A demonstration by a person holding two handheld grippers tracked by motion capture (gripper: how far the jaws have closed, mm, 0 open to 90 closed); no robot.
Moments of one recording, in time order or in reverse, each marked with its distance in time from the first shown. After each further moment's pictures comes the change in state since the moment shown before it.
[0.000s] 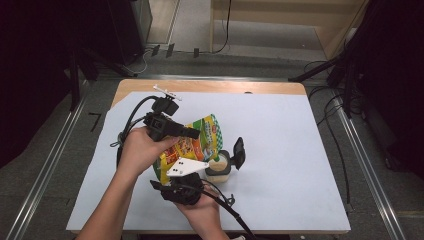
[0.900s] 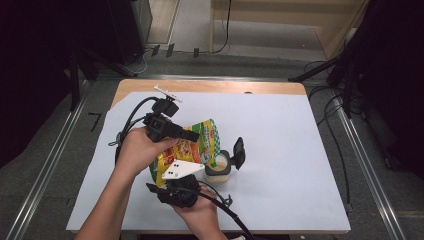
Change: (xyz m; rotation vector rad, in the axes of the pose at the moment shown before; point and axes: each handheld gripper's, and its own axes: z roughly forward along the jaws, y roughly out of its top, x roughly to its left) left arm 0.002 -0.001 0.000 0.056 -0.020 -0.008; right arm 0.009 0.002 0.003 0.011 0.027 -0.022
